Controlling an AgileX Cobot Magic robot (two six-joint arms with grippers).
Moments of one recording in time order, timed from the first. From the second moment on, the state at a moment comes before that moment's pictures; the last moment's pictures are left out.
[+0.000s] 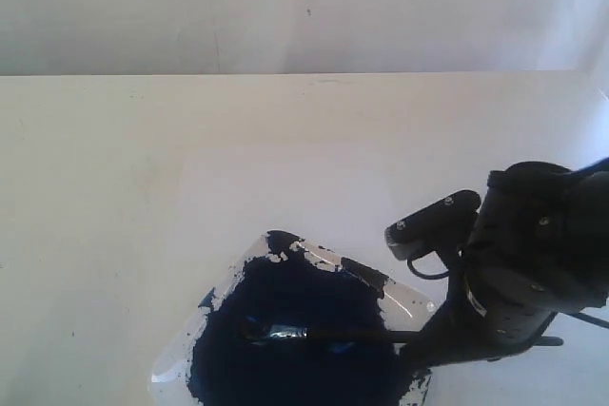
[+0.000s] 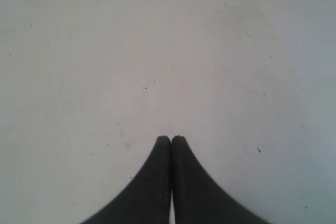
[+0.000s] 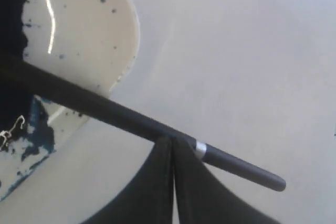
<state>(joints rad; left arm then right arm) -0.01 0.05 0.02 -0.04 0.40 0.05 0.88 1.52 -0.71 -0.45 0.80 0.60</state>
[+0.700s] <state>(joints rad) -0.01 0.05 0.02 -0.04 0.40 0.05 0.97 1.10 -0.47 -0.64 0.58 1.84</state>
